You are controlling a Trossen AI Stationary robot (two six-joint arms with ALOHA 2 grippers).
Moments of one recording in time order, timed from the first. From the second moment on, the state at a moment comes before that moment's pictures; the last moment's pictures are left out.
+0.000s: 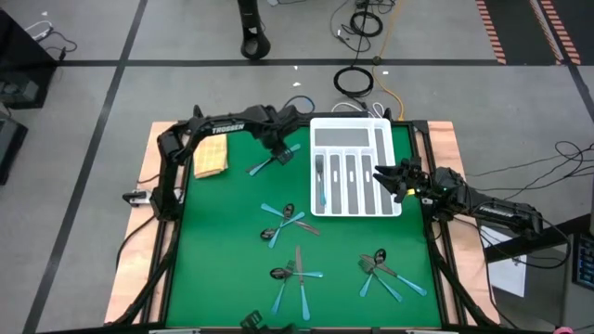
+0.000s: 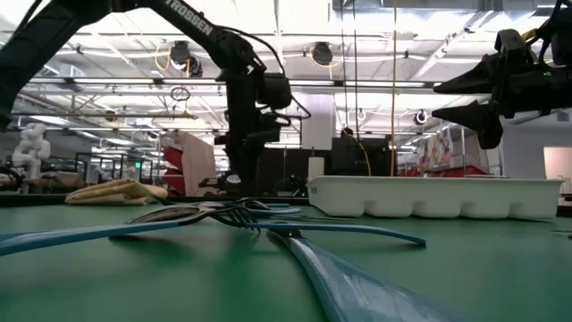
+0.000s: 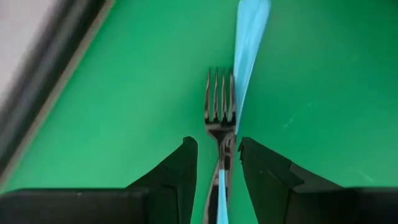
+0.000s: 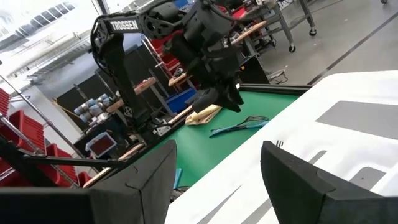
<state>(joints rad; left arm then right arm) 0.53 2.03 1.60 -0.94 -0.10 -0.13 -0.28 0.04 0.01 0.03 0.08 0.60</state>
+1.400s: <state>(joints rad) 0.53 2.06 1.45 -0.79 -0.03 -0.12 -0.28 0.03 0.01 0.03 0.08 0.62</state>
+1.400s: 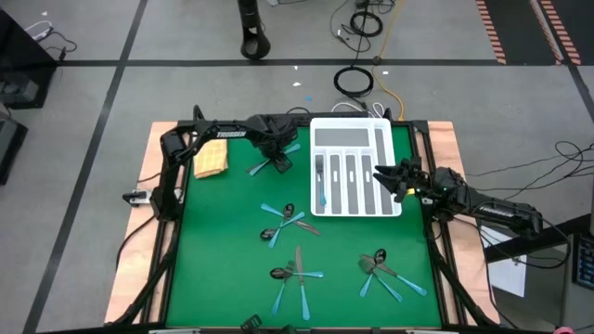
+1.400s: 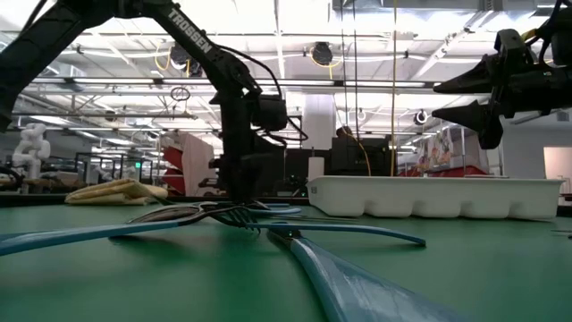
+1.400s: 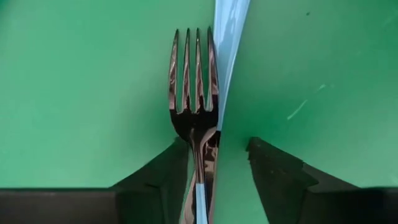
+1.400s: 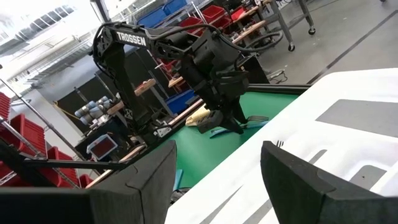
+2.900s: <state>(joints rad) 0.52 2.06 1.49 -0.75 0.00 -0.14 -0.28 0.03 0.01 0.03 0.08 0.62</state>
